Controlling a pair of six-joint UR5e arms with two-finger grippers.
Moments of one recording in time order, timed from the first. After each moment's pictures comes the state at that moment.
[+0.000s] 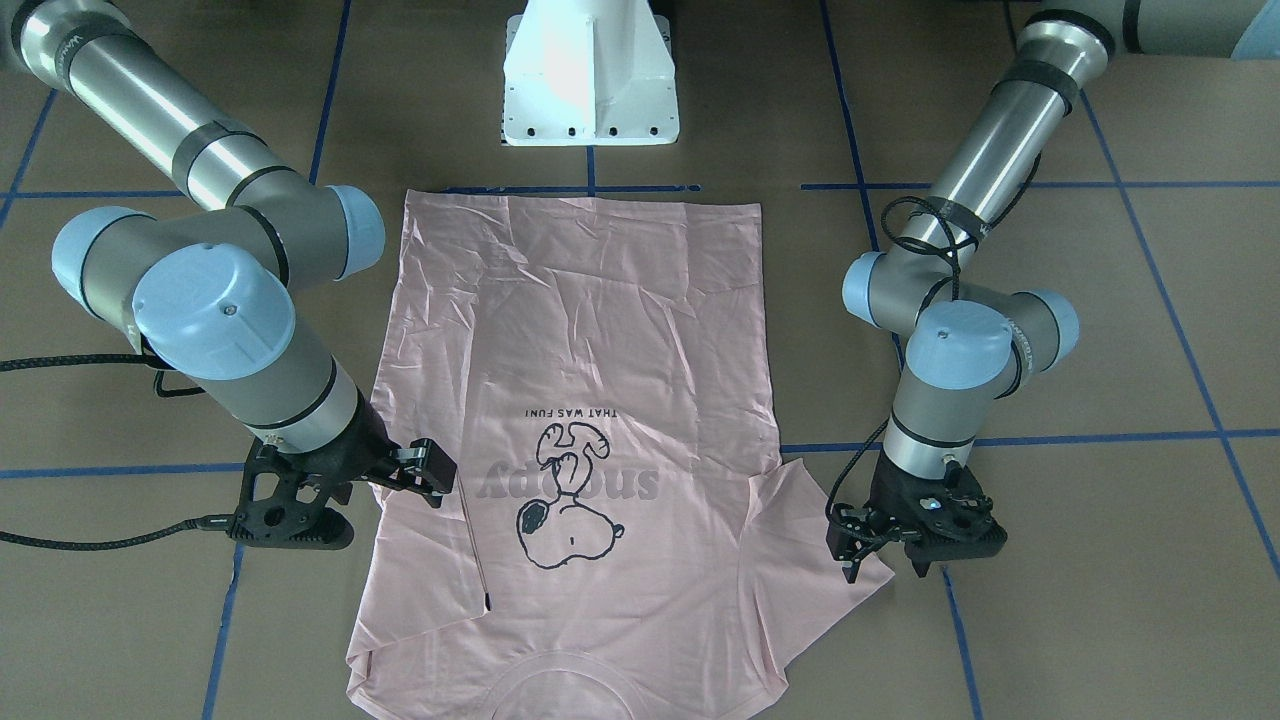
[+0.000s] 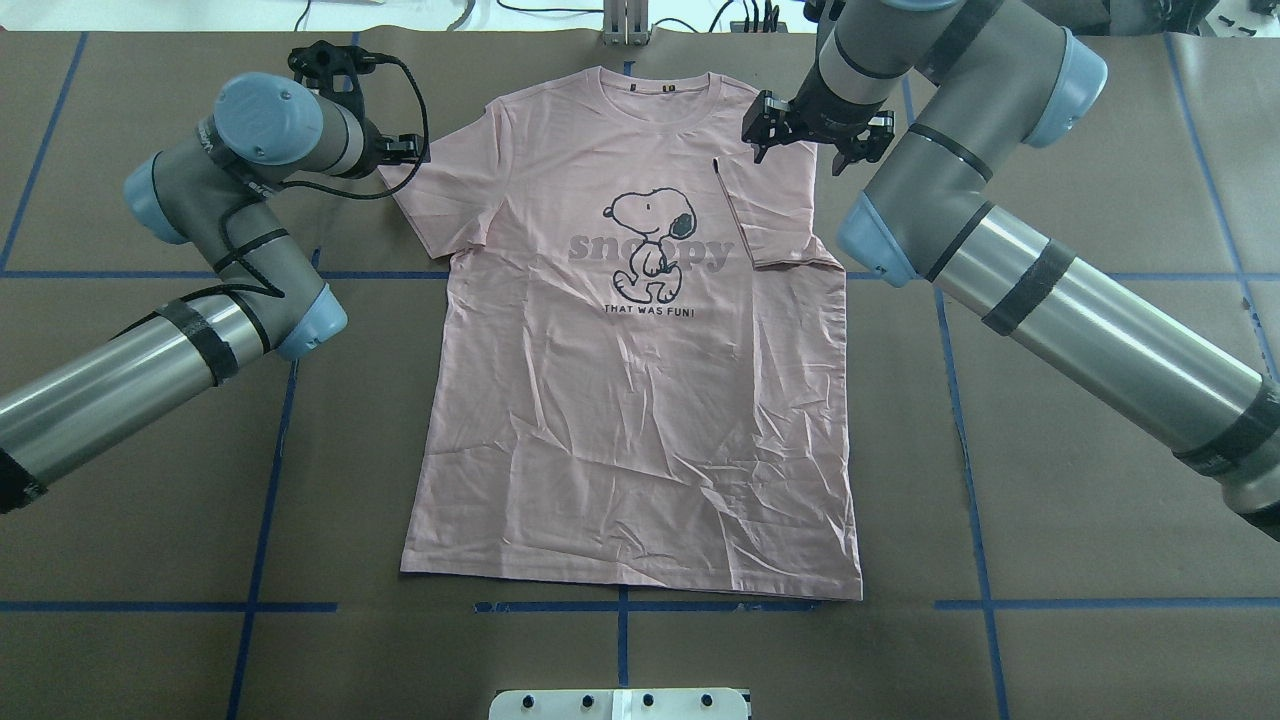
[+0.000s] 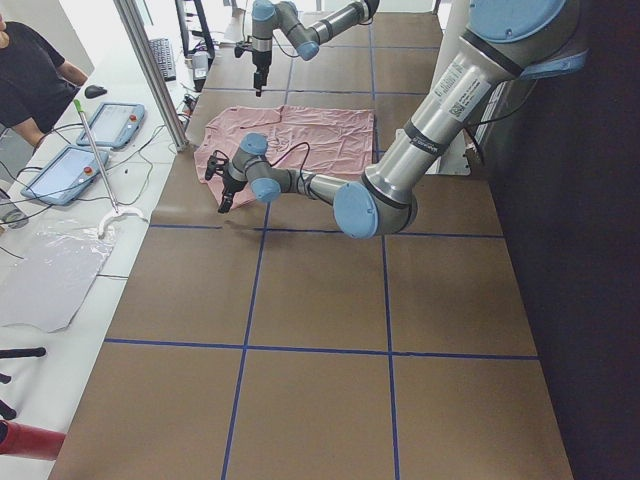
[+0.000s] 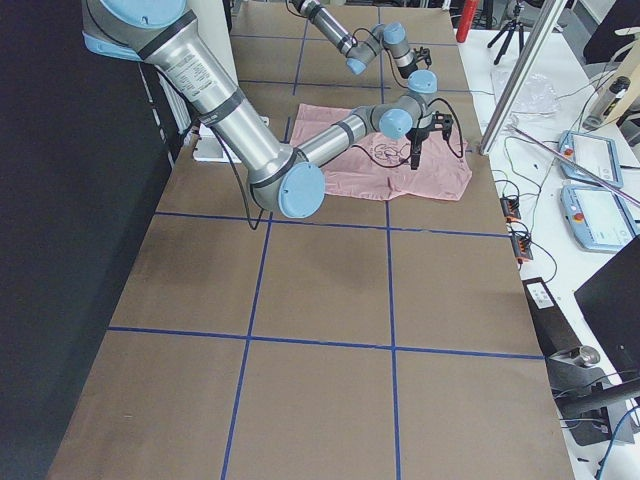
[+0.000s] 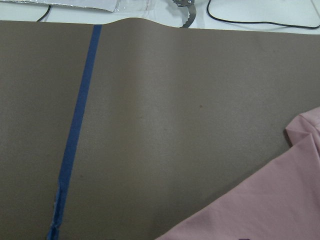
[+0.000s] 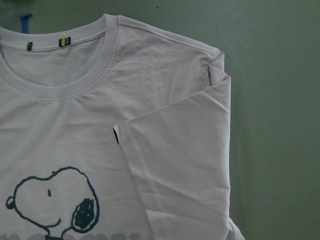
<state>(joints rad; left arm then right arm) -0.84 -2.29 -0.99 -2.36 -1.68 -1.05 0.90 -0.80 1.30 -1.32 2.09 1.06</state>
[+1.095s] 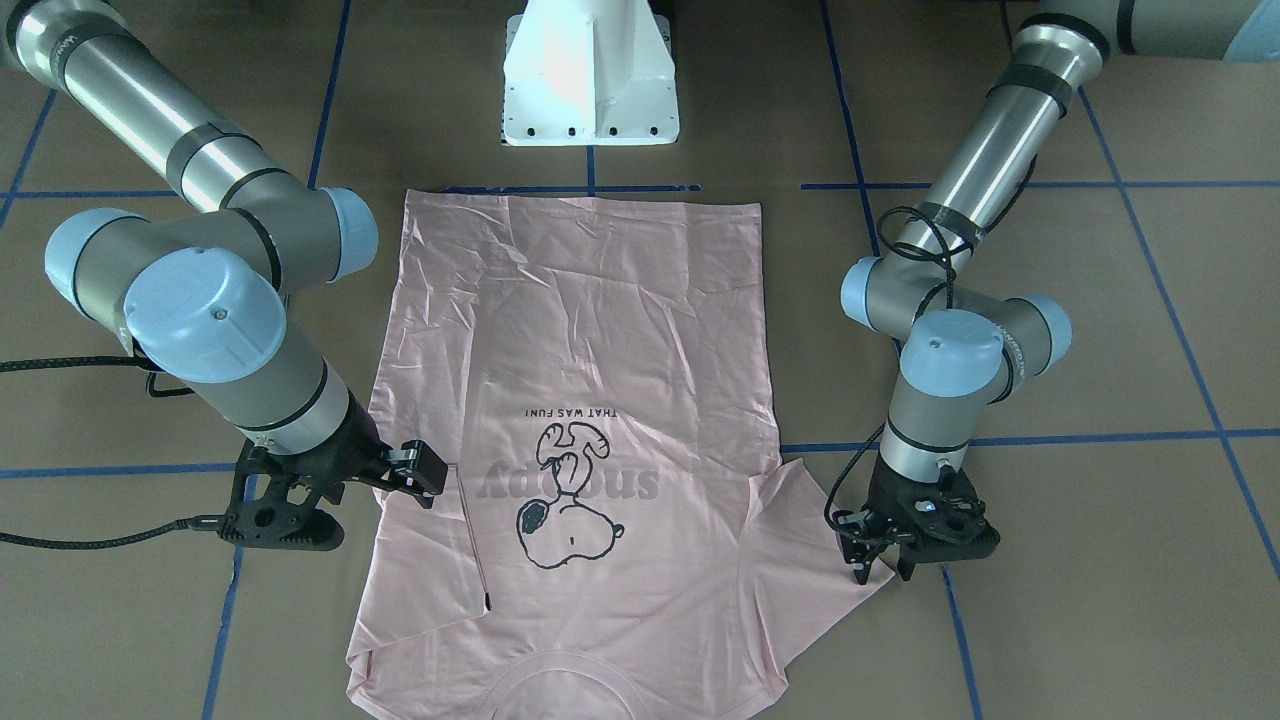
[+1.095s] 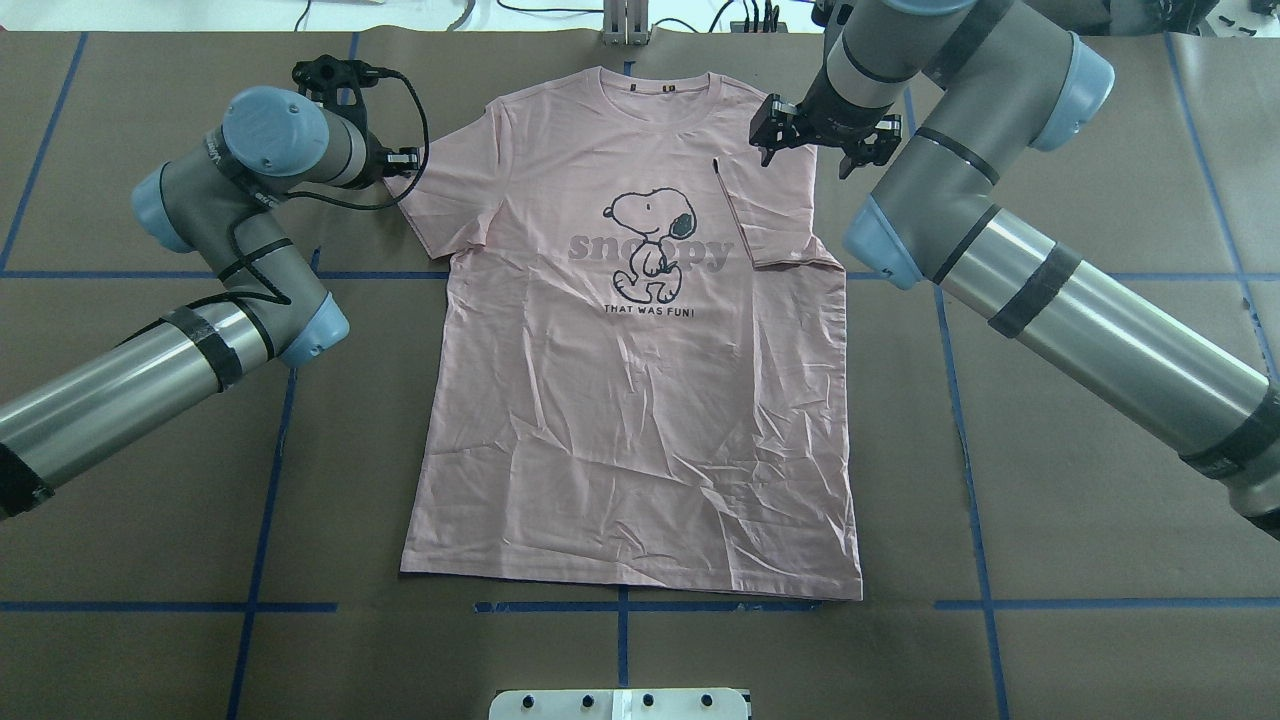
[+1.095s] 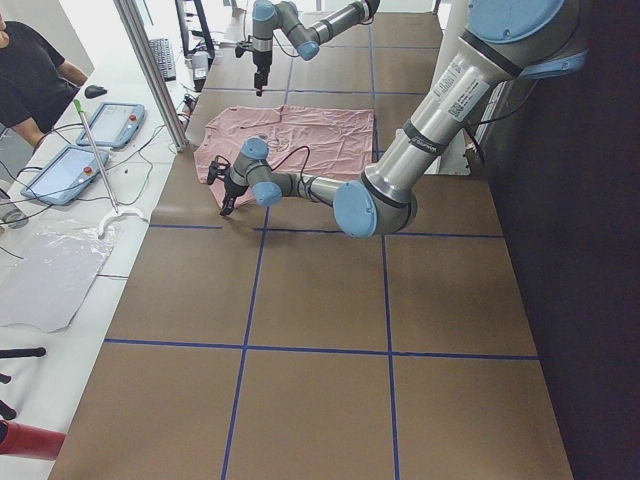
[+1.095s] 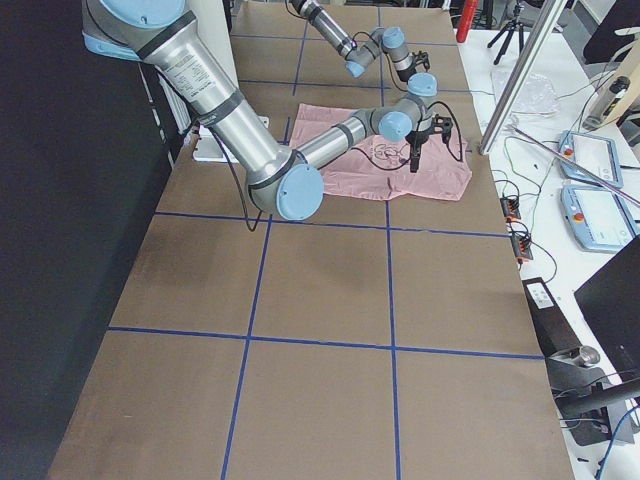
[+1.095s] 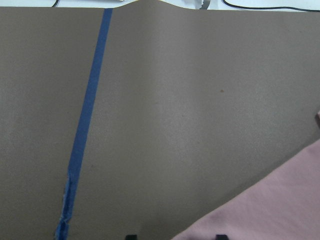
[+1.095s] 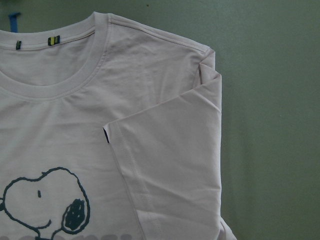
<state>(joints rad) -0.83 -2.29 -0.96 -2.37 -1.67 -1.05 0.90 -0.81 1.30 -1.32 2.09 1.06</state>
